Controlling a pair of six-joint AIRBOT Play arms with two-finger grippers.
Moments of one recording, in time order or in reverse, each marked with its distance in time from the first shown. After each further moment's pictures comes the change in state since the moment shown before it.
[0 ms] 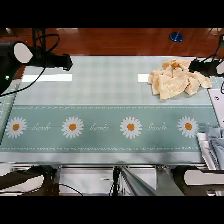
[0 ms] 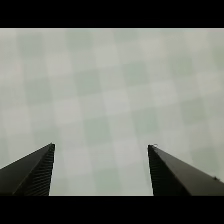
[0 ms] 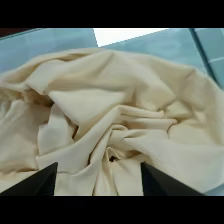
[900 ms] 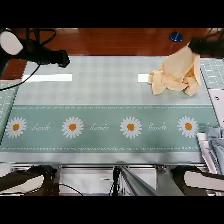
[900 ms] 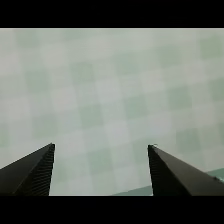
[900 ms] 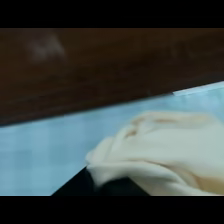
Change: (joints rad) left arm 0.000 0.033 0.119 -0.024 -0.197 0.000; right arm 0.077 0.154 0.187 0.467 0.105 -0.298
